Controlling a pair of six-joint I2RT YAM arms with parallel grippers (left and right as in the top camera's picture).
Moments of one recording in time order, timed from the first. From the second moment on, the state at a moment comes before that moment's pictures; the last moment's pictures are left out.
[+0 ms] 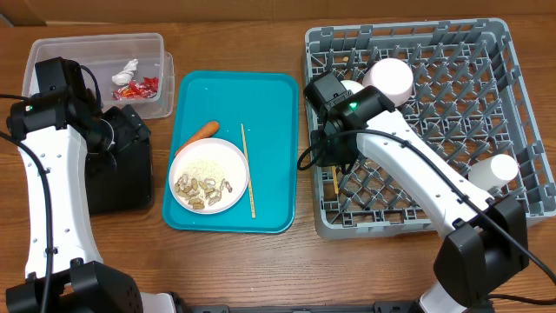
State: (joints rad) left arm 0.30 1.59 1.52 -1.24 0.09 -0.38; right arm 0.54 1.80 1.54 -1.18 0.04 0.41
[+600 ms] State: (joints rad) left arm 0.30 1.59 1.52 -1.24 0.09 -0.38; right arm 0.58 1.80 1.61 -1.13 -0.11 0.41
